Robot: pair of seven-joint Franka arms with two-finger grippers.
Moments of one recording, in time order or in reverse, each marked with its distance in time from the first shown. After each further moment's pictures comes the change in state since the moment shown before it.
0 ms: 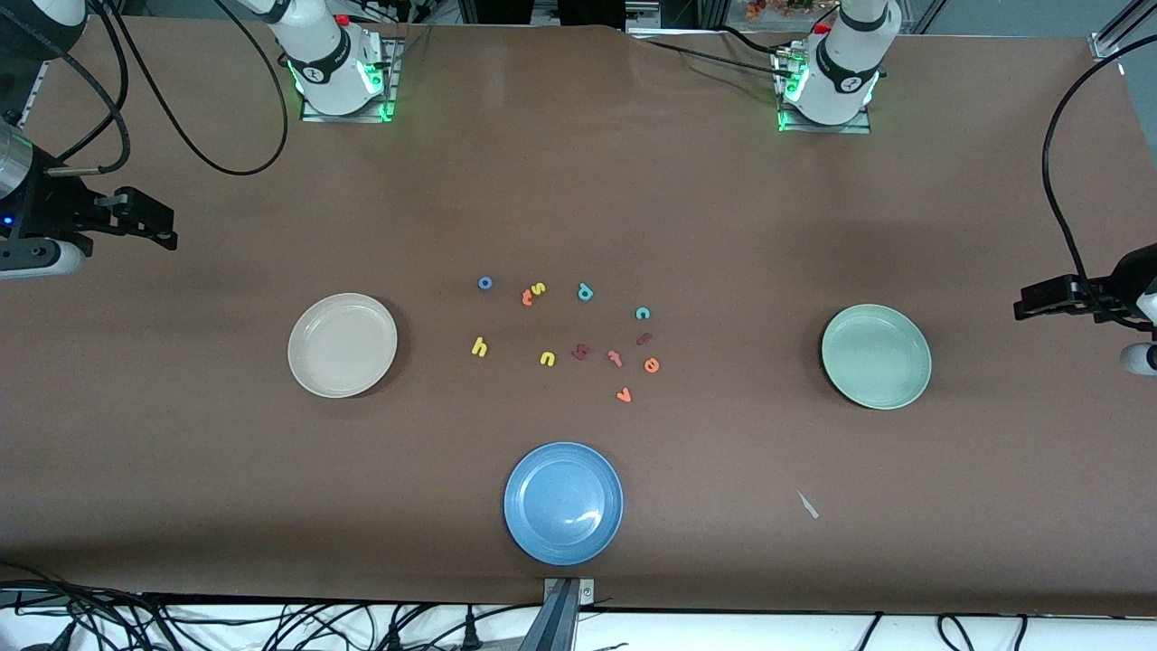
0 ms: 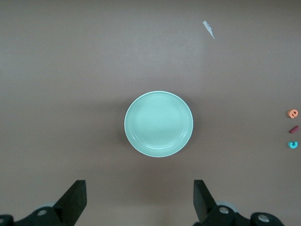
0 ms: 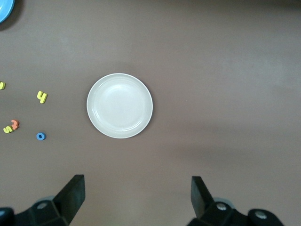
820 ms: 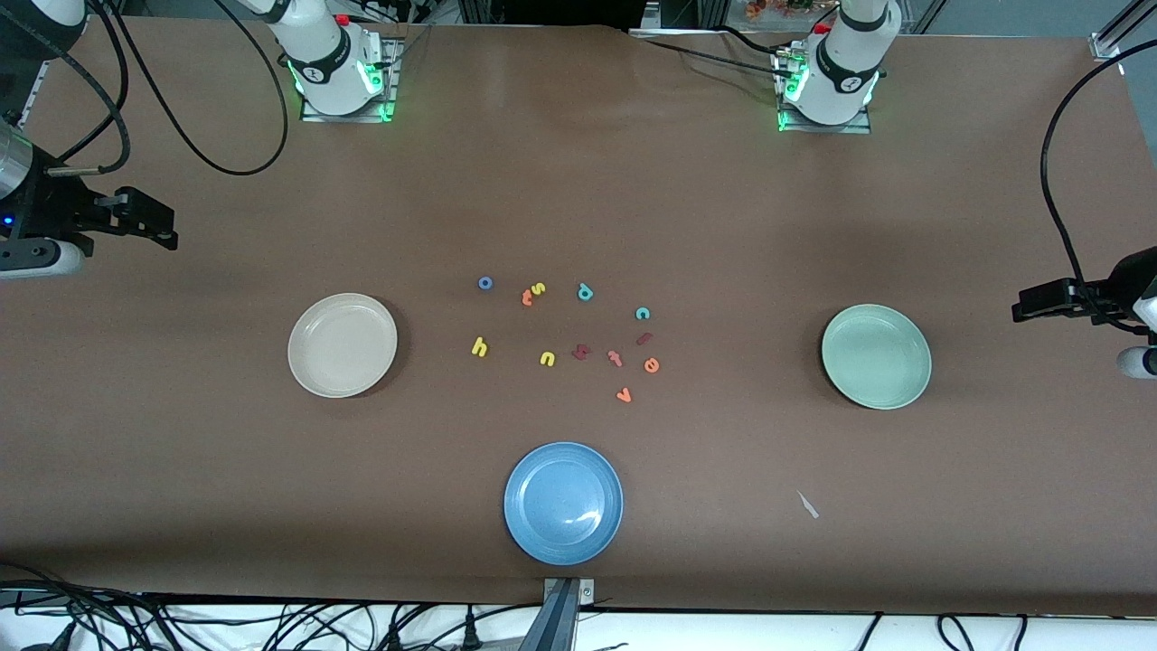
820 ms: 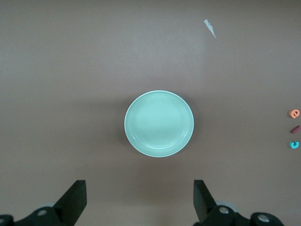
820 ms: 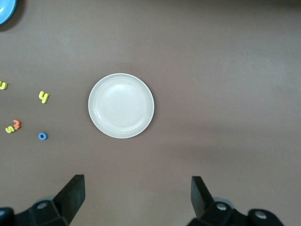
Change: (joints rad) left arm 0.002 0.006 0.000 0.000 0.000 0.001 0.000; right arm -0.001 0.000 -0.001 0.000 0.011 -0.001 0.000
